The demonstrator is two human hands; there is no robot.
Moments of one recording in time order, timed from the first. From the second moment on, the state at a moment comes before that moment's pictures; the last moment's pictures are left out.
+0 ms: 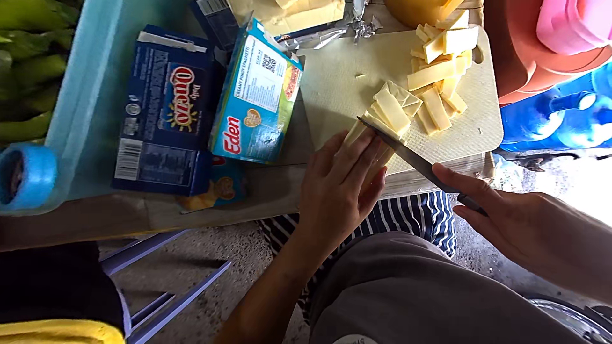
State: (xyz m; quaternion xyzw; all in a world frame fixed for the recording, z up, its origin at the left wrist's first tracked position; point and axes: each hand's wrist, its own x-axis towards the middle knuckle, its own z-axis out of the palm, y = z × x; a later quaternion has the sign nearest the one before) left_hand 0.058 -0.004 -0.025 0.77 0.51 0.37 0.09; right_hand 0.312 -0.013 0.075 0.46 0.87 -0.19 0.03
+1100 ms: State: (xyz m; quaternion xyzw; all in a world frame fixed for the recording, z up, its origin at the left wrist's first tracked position) left_hand 0.058 -0.003 -0.030 0.76 0.50 0.40 0.08; right_hand 0.305 -0.017 0.071 0.47 0.86 -0.18 0.05
